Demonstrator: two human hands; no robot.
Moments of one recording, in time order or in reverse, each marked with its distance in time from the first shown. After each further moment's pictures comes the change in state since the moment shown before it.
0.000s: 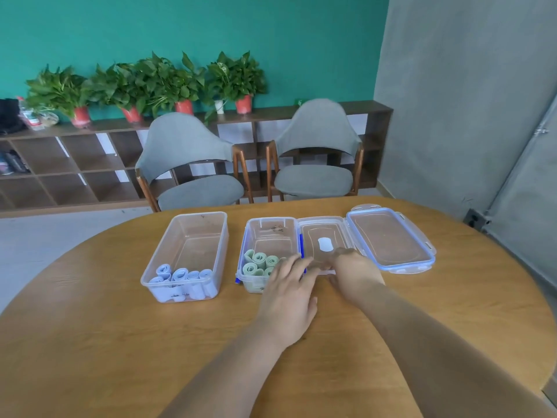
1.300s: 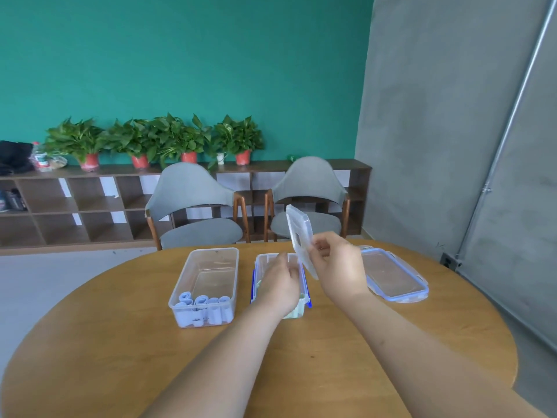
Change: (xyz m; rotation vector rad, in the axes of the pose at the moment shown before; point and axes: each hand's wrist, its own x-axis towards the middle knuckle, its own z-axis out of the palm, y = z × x) left_hand 0.021 -0.003 -0.113 -0.651 -0.016 -0.558; right_hand -0.071 -0.100 -0.120 0.676 0.644 0.000
